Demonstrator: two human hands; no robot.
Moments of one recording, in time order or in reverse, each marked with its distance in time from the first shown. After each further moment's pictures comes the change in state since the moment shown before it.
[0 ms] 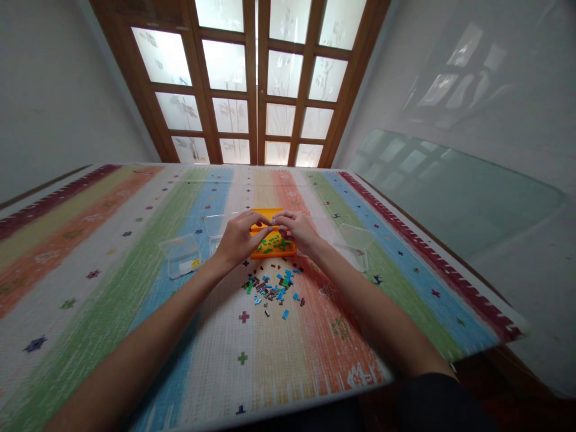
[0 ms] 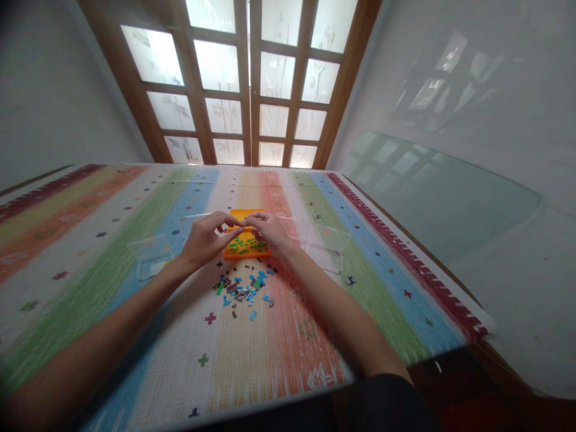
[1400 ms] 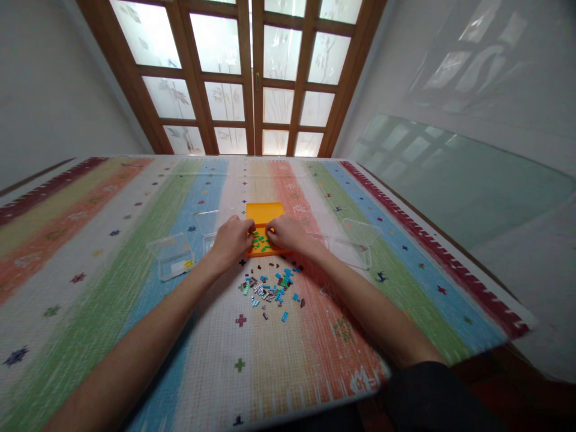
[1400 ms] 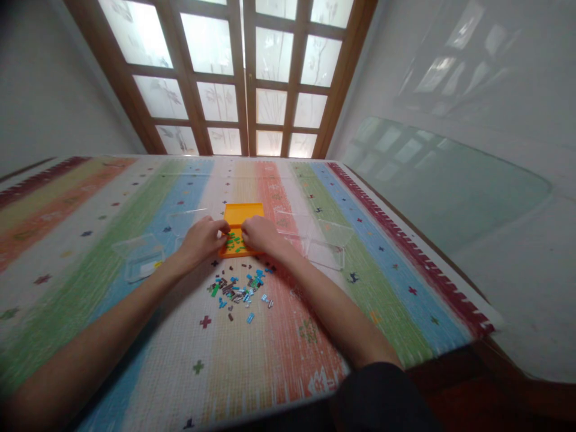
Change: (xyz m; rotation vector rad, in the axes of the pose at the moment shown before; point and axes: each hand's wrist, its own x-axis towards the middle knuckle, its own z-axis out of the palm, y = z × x) left_hand -0.001 -0.025 0.014 0.406 -0.381 -0.341; right_hand 0.018 0.010 0.002 -1.554 -0.193 -0.203
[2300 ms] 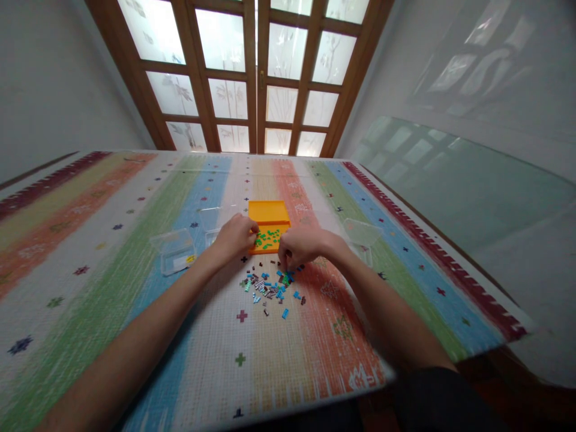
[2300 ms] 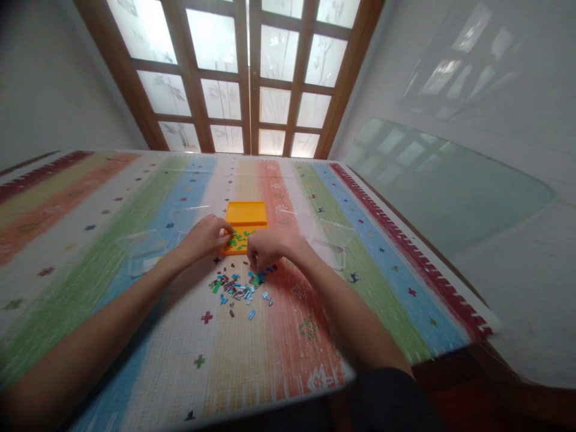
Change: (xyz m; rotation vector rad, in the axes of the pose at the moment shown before) left_hand 0.006 -0.002 -0.001 0.001 -0.079 0.103; right_hand -0.037 -0.005 -0.052 0.005 -0.613 -0.348
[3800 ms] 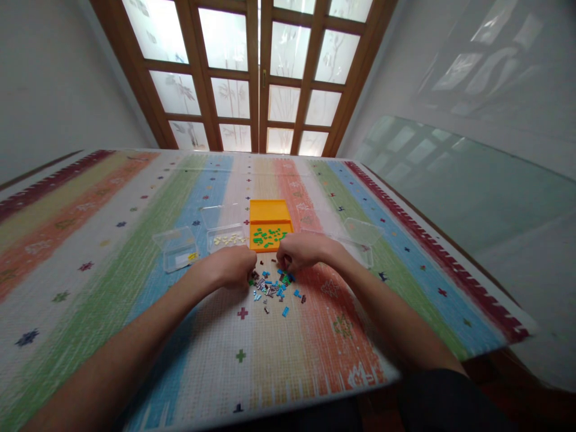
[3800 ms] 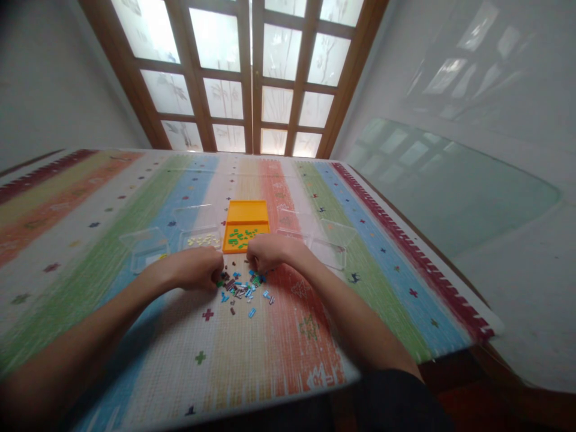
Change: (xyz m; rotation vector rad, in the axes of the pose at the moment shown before) left_hand -0.052 0.046 -0.047 0.217 -0.647 0.120; right_hand 0.001 -0.005 0.012 -0.127 0.027 -0.029
